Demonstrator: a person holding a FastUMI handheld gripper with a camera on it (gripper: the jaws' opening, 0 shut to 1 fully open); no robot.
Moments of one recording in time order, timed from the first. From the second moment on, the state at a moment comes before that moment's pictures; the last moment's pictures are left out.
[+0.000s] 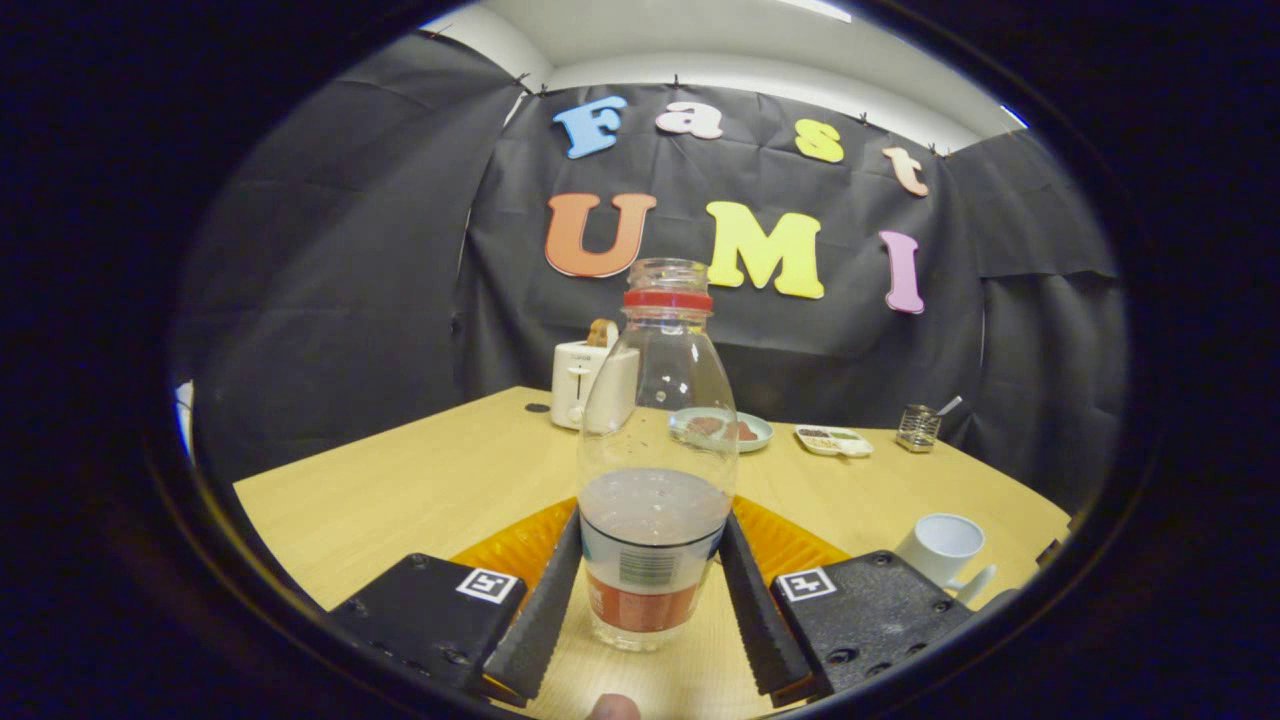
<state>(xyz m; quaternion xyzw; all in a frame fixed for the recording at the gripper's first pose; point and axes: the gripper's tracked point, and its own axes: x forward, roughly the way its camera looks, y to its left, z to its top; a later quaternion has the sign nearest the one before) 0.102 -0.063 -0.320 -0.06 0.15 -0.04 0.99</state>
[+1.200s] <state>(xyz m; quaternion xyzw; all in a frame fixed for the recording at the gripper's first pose) 0.096 -0.093 -0.241 0.35 0.09 -0.03 0.93</state>
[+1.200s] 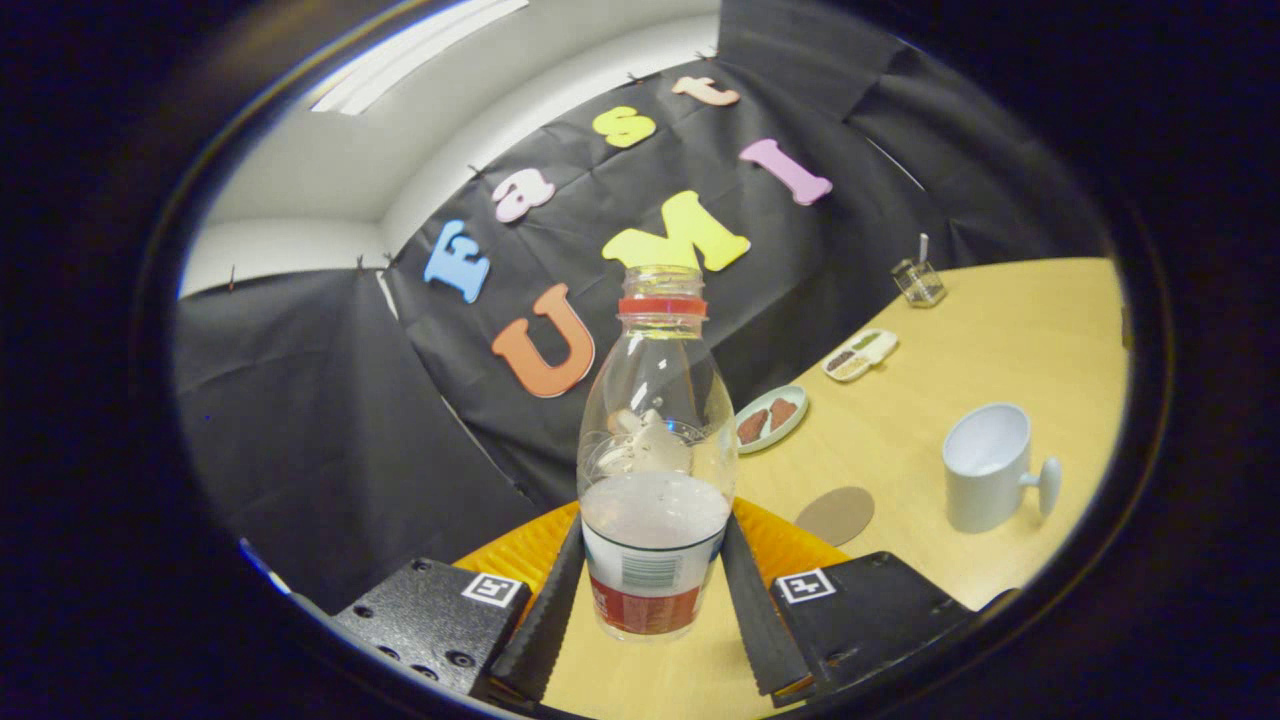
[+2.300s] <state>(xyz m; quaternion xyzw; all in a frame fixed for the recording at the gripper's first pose) 0.096 -0.126 -0.240 0.69 0.03 -0.05 0.72</state>
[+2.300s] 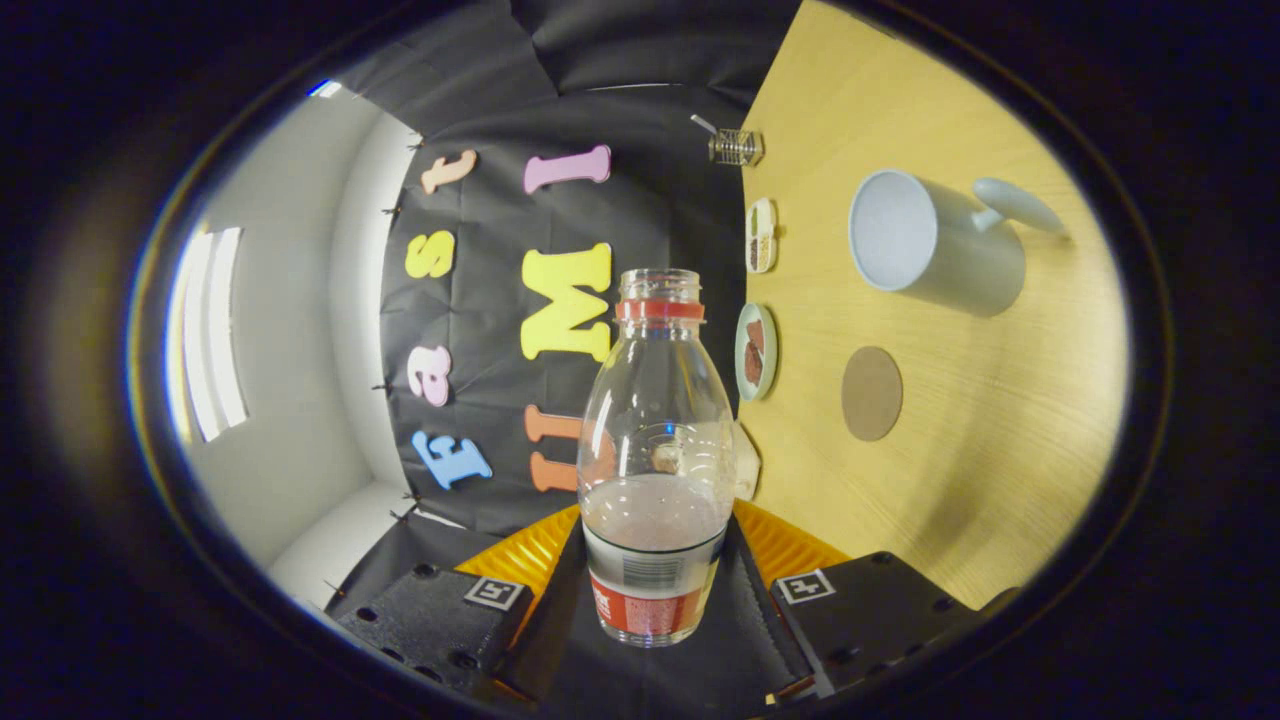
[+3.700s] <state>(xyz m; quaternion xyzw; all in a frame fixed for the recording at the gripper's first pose) 0.119 -0.136 -0.236 0.75 0.01 -0.04 0.67</state>
